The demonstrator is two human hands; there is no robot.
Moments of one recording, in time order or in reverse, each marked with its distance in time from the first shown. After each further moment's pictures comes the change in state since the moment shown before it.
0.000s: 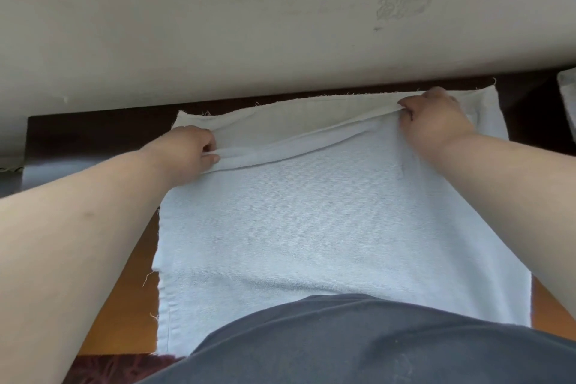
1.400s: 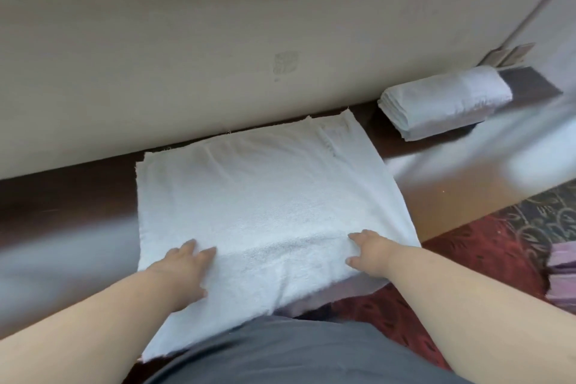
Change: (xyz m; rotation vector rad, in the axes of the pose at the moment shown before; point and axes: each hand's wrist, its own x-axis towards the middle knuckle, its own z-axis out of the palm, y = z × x) left_hand -0.196 0.051 0.107 0.215 -0.236 0.141; right_hand -0.304 0.041 0.087 -0.081 -0.499 0.228
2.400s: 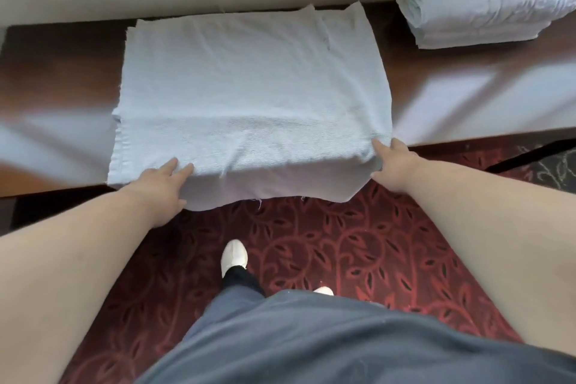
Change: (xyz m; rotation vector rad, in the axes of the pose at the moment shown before) left_hand -0.067 0.101 0.114 -0.071 0.098 -0.250; right_hand 0.001 0.142 0.044 -0.078 0.233 -0.085
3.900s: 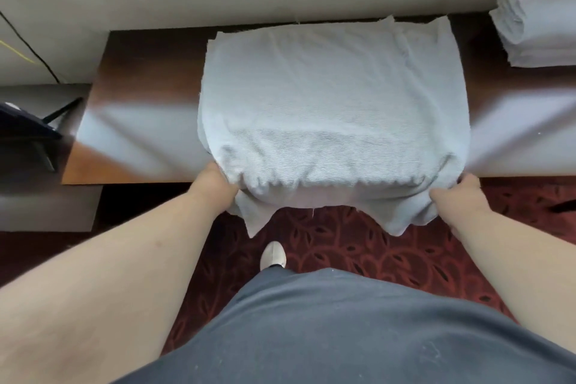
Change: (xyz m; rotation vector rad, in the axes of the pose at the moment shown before) left_hand -0.003 -0.019 -0.009 -0.917 0.239 -0.314; right_hand 0.003 -0.050 0.034 0.896 0.359 0.337
